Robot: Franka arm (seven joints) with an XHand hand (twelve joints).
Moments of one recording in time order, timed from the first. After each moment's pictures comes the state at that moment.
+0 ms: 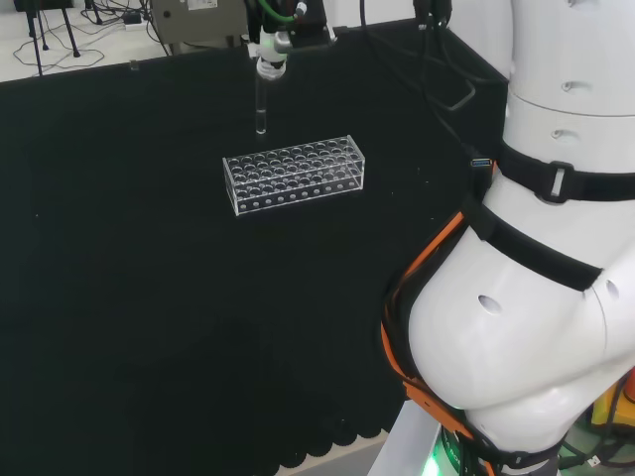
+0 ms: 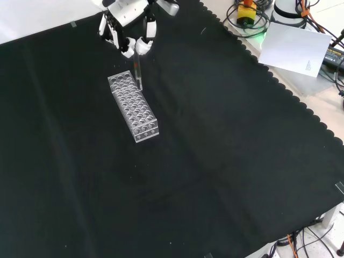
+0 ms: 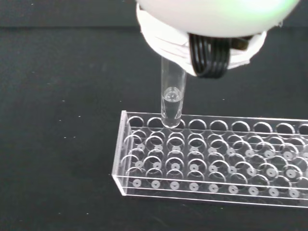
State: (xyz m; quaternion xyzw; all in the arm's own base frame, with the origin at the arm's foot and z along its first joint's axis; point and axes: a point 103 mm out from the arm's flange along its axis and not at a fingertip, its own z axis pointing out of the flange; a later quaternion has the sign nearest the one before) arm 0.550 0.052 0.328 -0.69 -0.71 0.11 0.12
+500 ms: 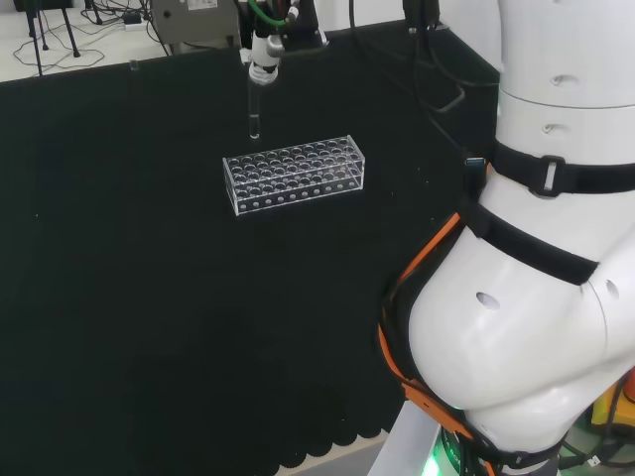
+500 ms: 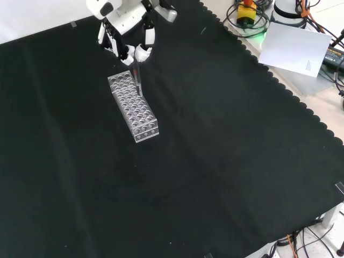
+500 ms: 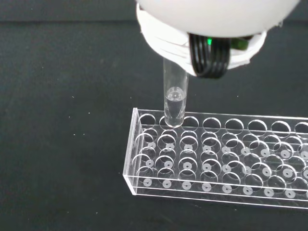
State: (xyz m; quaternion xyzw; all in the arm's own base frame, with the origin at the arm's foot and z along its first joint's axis) arm 0.560 0.060 0.317 -0.68 -0.71 0.12 0.13
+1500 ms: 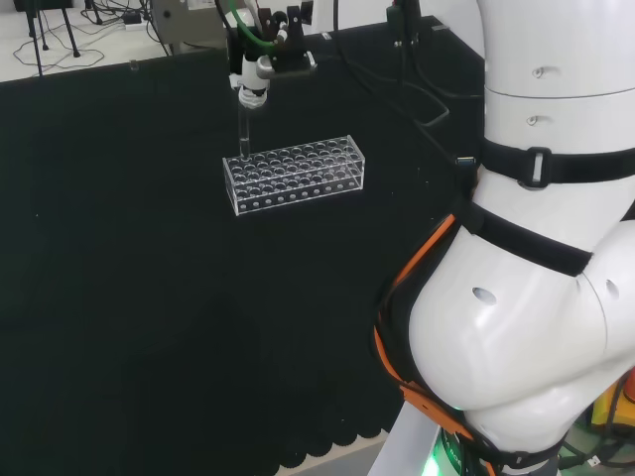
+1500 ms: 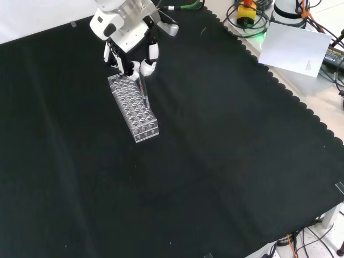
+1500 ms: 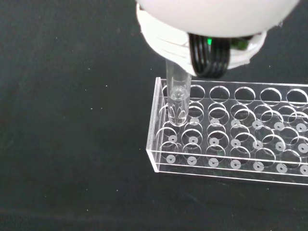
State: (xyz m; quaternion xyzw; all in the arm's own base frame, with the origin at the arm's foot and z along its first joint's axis) arm 0.561 0.077 0.283 -0.66 -0.72 0.13 0.16
